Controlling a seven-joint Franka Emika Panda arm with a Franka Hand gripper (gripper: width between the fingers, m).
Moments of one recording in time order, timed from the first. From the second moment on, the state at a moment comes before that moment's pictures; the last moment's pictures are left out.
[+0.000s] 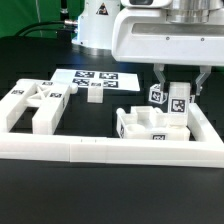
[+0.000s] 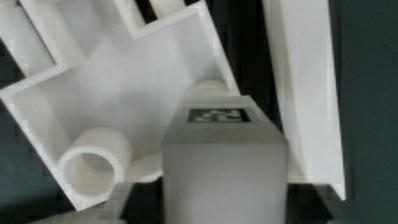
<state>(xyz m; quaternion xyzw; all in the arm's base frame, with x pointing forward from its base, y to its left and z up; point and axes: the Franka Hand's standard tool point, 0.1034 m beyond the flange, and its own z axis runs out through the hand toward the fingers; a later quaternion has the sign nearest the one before) 0.622 0.095 0.086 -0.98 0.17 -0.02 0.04</state>
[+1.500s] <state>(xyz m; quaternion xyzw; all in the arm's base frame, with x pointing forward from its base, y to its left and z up) 0.623 0.113 0.085 -0.92 0.39 -0.01 0.06</state>
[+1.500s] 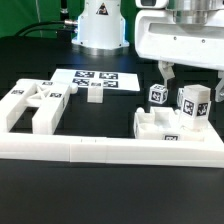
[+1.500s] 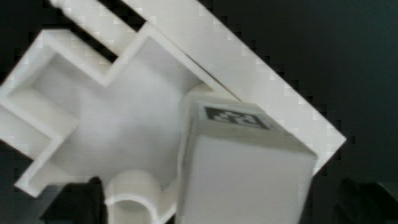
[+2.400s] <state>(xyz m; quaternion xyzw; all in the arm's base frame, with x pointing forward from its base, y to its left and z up) 0.620 0.129 0.083 -1.00 0.04 -0.04 0.03</state>
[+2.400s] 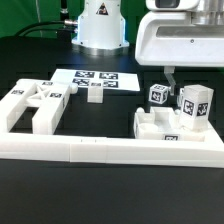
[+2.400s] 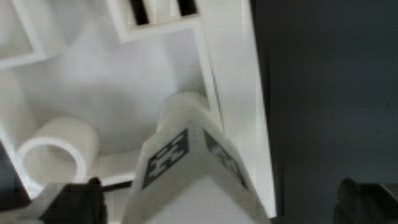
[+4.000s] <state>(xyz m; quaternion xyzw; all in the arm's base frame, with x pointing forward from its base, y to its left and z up) 0.619 0.122 0.081 -1.00 0.07 -0.03 0.04</state>
